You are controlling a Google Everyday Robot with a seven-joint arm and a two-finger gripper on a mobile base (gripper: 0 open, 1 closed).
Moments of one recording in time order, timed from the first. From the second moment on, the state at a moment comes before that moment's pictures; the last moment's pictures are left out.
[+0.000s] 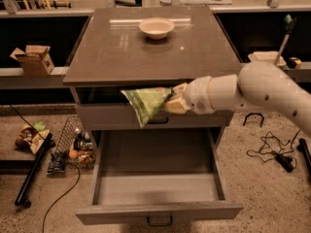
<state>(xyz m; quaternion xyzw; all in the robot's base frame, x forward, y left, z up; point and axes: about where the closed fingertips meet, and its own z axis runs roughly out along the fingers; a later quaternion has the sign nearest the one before) 0.585 -0.030 0.808 -0.50 0.70 0.26 0.45</state>
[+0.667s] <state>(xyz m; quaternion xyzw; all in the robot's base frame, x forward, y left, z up) 0.546 -0.085 0.683 -0.38 0.80 0.26 0.39</state>
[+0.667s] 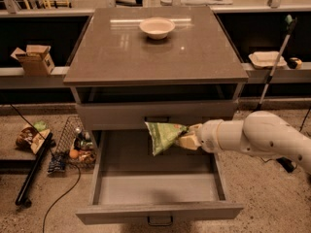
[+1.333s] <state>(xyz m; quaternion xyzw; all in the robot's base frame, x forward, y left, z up) 0.545 -0.085 0.668 -0.37 0.81 0.26 0.38</state>
